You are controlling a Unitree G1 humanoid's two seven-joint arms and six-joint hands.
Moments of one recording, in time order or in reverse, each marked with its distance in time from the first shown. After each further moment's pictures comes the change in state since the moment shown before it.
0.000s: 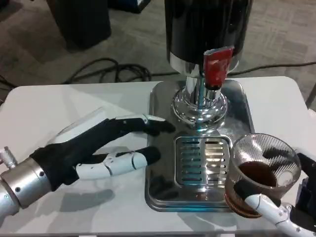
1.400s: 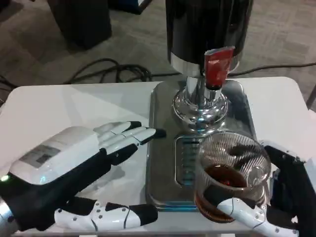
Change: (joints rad) left arm 0.352 0.116 0.211 -0.456 0.180 -0.013 0.055; right arm -0.009 0.048 0.059 -0.117 -0.042 -0.018 0.180
